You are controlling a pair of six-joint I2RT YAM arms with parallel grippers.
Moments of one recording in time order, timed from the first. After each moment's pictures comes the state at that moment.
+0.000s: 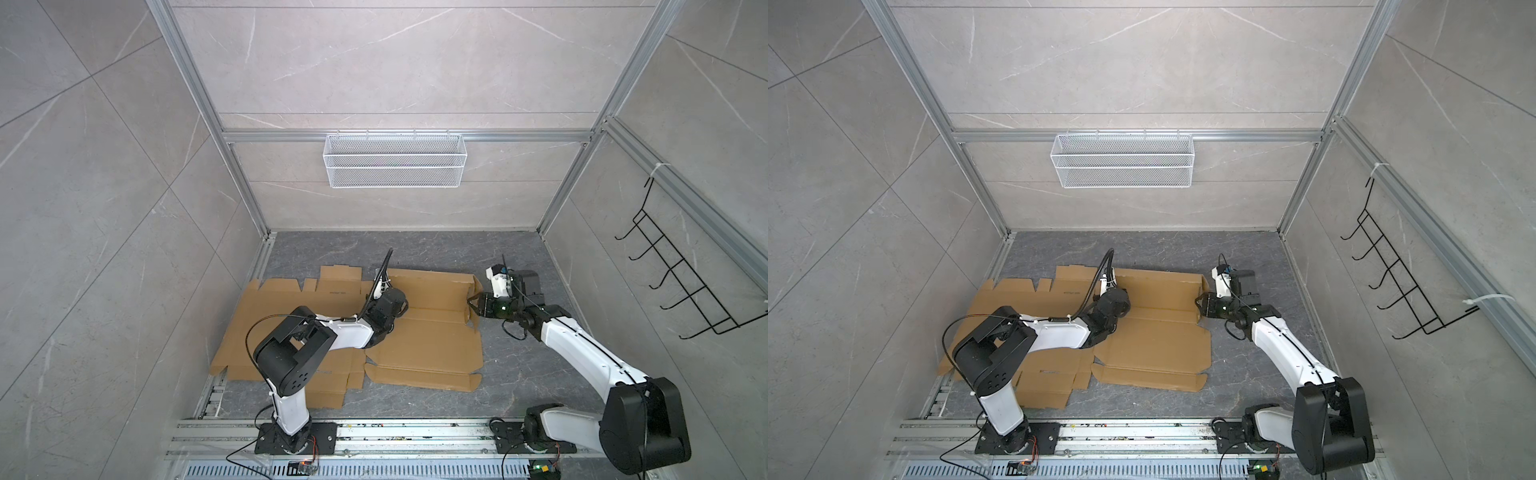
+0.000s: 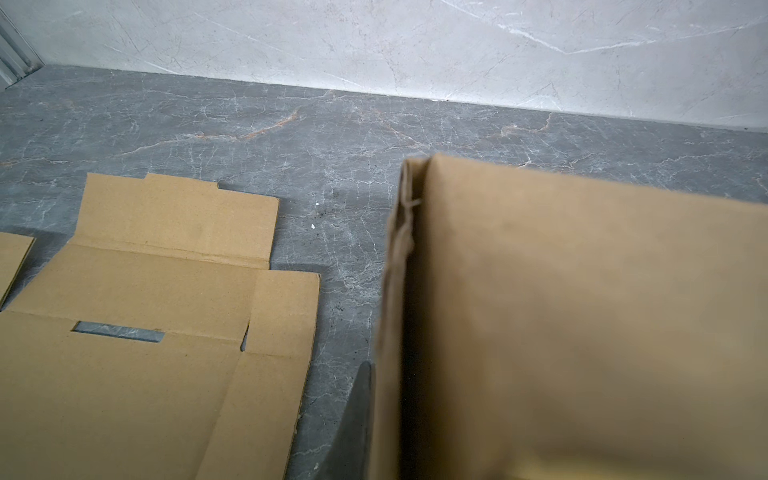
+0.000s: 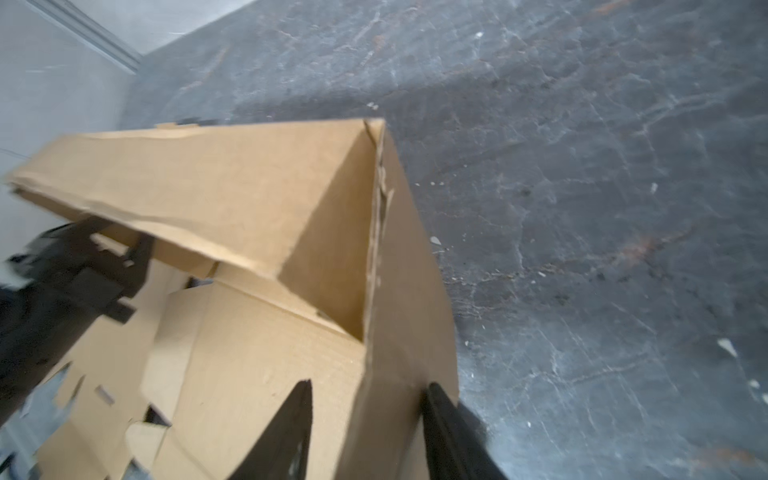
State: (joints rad) left arm -0.78 1.80 0.86 0.39 -0.64 -0.46; right arm 0.12 1.26 0.78 -0.32 -0.44 0.25
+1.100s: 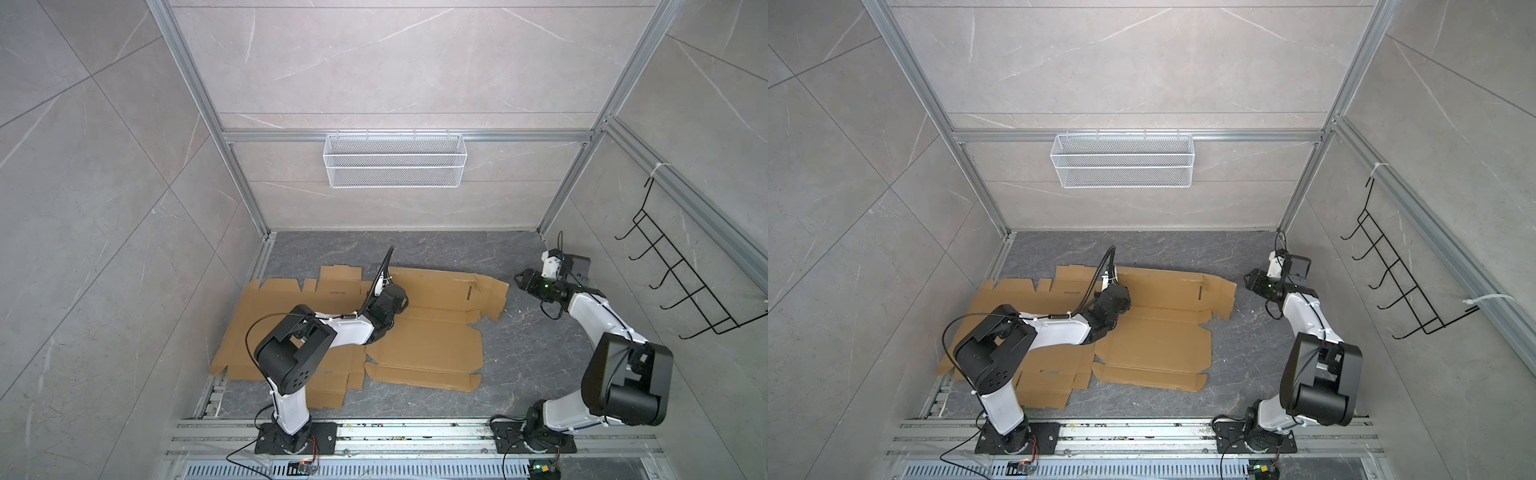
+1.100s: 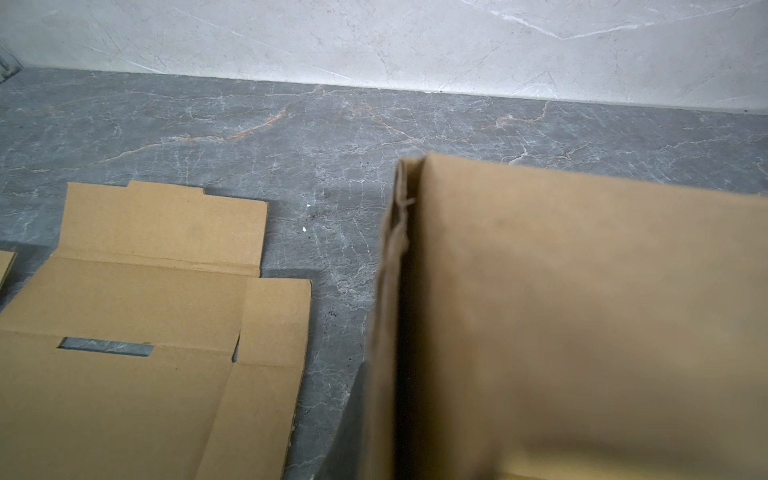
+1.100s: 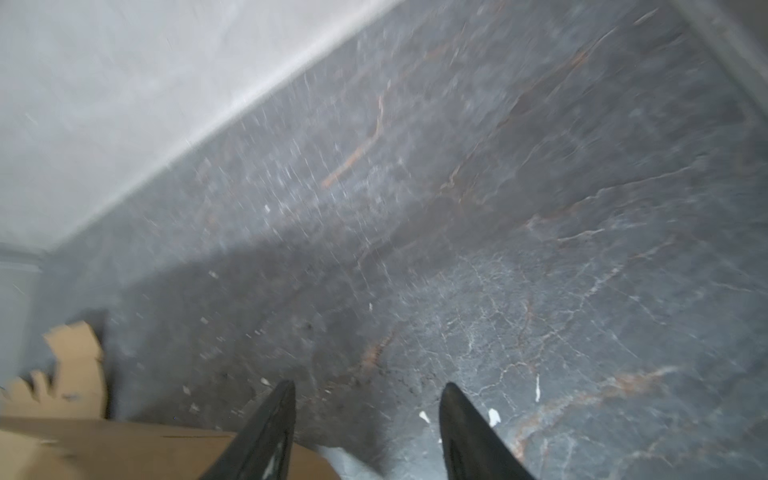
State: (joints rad) left arm -0.76 1.81 0.90 0.35 -0.59 -0.44; right arm -0.27 1.54 0.99 -0.29 -0.40 0.19
